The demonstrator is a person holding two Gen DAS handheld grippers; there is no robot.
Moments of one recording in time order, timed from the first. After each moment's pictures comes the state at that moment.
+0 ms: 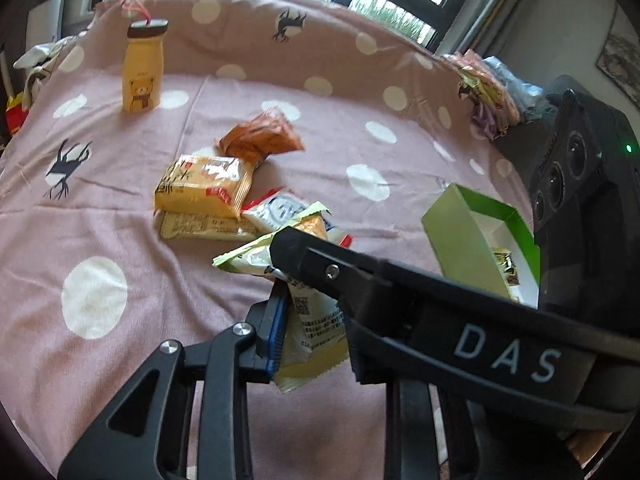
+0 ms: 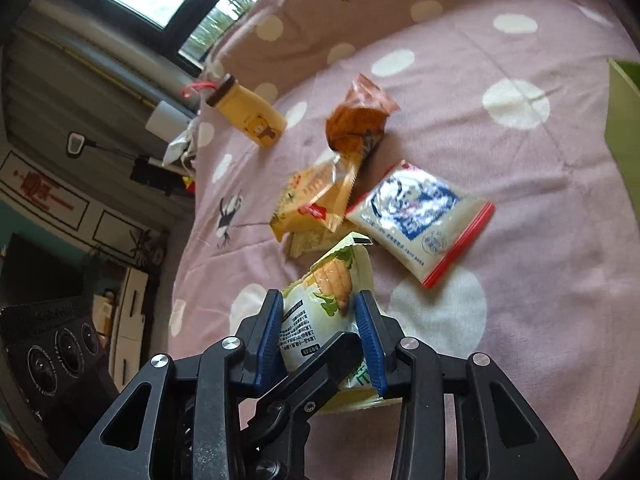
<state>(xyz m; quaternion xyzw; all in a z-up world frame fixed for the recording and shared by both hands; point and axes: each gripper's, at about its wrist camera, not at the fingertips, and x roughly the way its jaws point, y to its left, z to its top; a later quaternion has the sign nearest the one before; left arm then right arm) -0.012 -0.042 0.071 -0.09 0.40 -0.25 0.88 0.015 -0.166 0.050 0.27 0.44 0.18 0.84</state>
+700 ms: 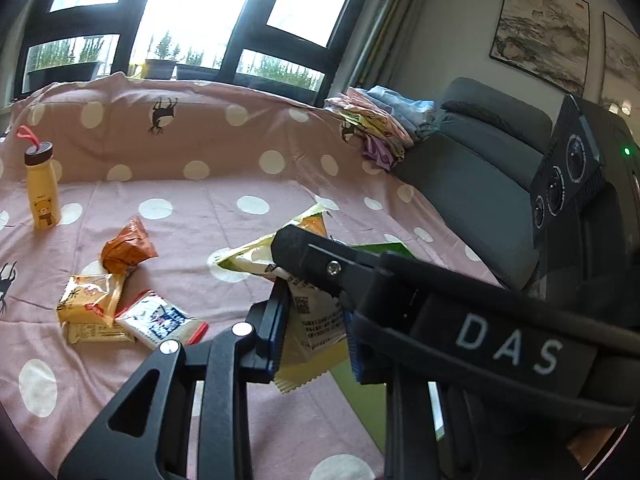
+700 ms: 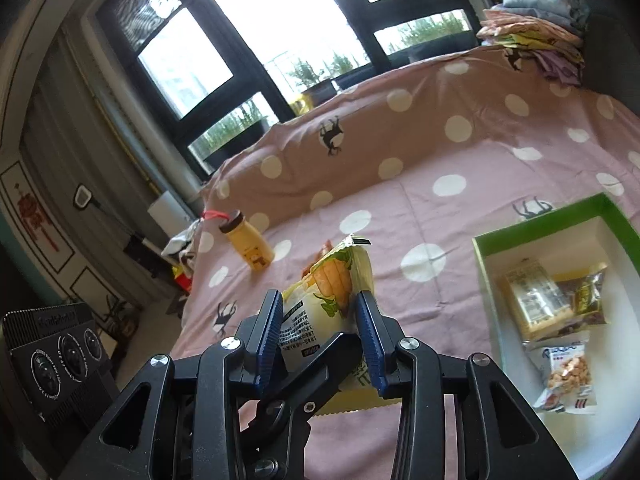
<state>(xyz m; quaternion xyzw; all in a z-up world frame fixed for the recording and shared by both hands) -0.048 -0.129 0.142 -0.06 0.28 -0.39 0.88 -0.064 -0.244 0.147 0.24 0.27 0.08 0.93</state>
